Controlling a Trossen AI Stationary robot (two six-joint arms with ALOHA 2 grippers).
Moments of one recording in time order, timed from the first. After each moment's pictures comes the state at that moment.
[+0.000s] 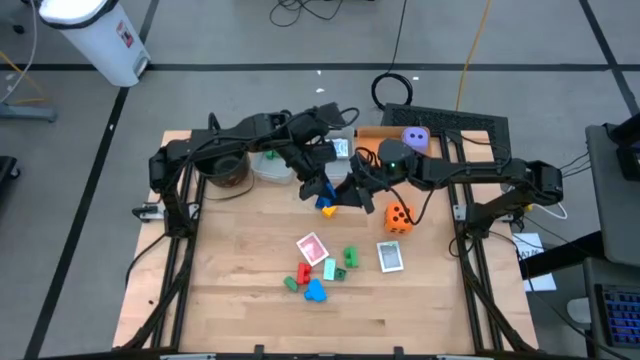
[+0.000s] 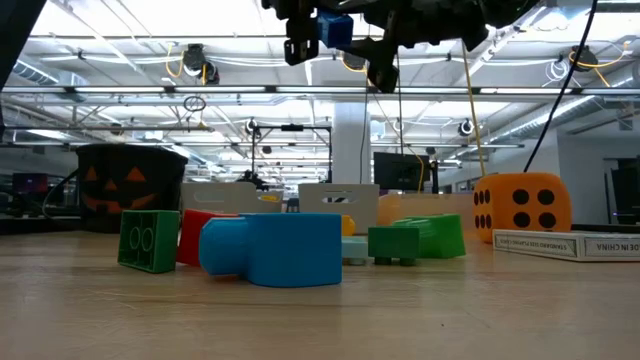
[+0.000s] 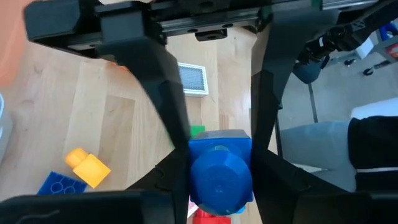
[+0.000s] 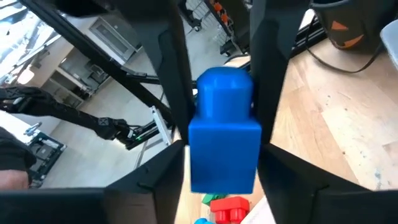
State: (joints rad) left arm 0.27 1.82 1.89 -0.97 0.61 -0.11; right arm -0.23 1.39 0.96 0.20 -0.53 0.57
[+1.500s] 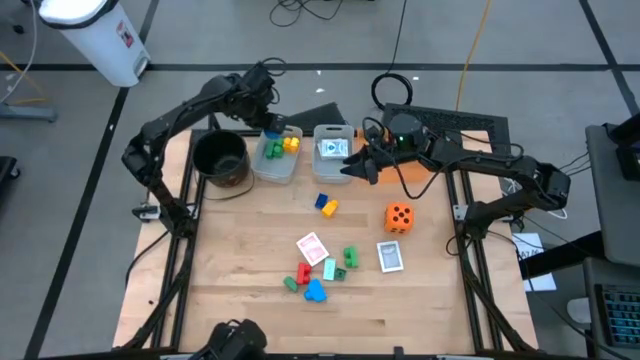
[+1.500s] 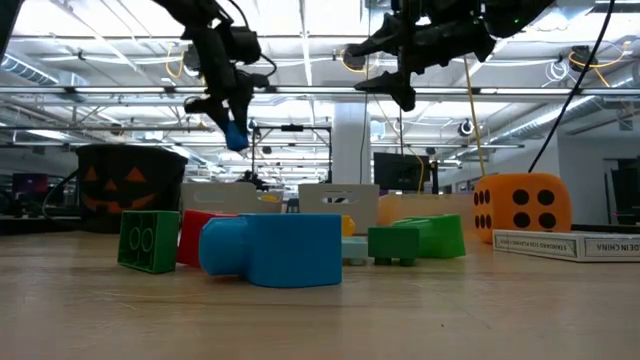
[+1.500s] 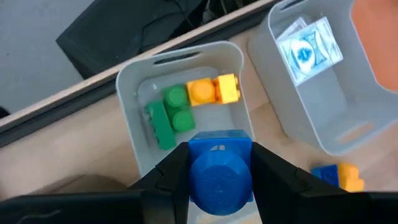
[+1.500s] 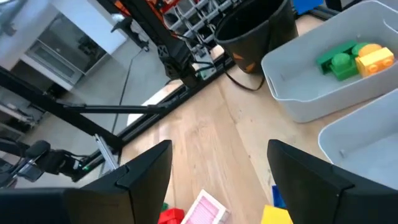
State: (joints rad) left arm 0.80 1.69 1.61 -1.05 0.09 -0.34; right arm -0.46 1.33 0.96 0.05 -0.52 0.50
